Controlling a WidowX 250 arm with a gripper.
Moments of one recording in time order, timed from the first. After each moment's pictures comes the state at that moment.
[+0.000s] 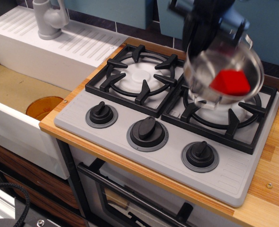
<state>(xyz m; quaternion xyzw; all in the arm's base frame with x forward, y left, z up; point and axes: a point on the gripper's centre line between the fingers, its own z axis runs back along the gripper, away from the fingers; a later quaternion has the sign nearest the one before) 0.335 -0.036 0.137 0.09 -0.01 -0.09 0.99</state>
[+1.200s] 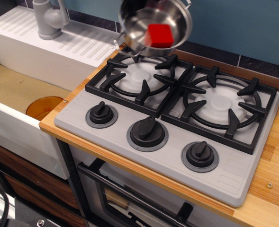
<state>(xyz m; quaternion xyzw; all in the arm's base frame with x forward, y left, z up) 0.363 0.080 0.141 0.11 -0.05 -0.14 0.98</state>
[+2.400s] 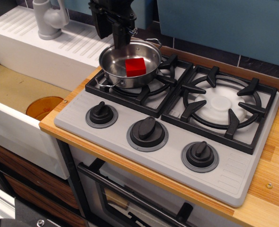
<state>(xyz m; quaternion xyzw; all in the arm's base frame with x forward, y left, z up) 0.357 0.101 0.089 0.05 -0.07 -0.13 0.99</state>
